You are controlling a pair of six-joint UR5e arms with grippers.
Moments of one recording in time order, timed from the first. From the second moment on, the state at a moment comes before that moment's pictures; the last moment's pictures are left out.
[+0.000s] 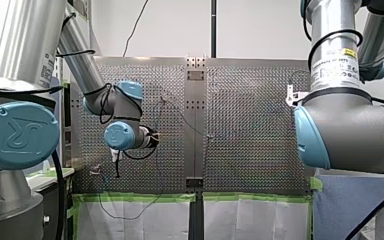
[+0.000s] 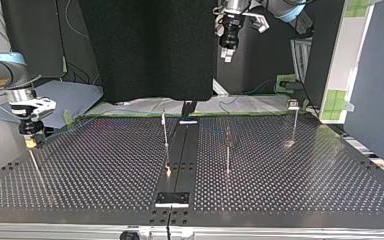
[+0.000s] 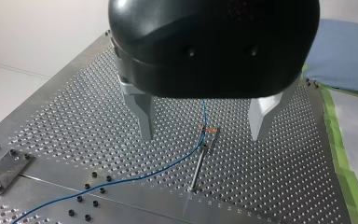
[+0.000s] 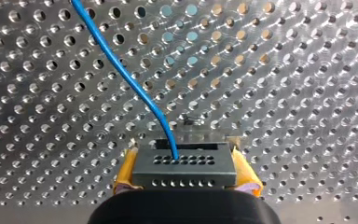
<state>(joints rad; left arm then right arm) -0.59 -1.75 -2.43 -2.22 -1.98 -1.84 1.47 -1.07 1.49 -0.42 1.07 1.61</state>
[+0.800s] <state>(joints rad) -0.59 -1.75 -2.43 -2.22 -1.98 -1.84 1.47 -1.07 1.47 -0.37 1.10 1.56</state>
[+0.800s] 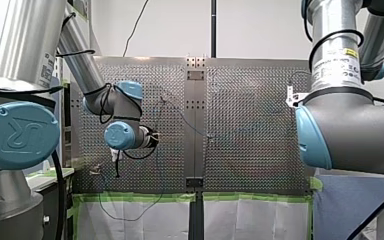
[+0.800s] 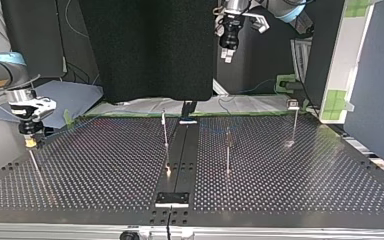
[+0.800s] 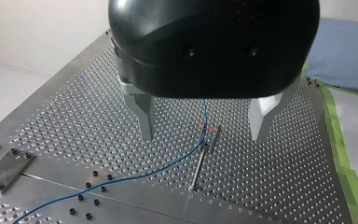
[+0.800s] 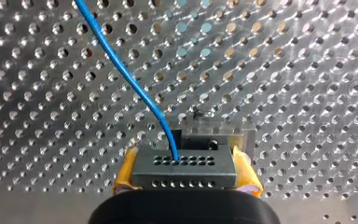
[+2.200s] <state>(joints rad) -0.57 -1.75 -2.43 -2.22 -1.98 -1.84 1.50 -1.11 1.51 -0.40 1.15 1.61</state>
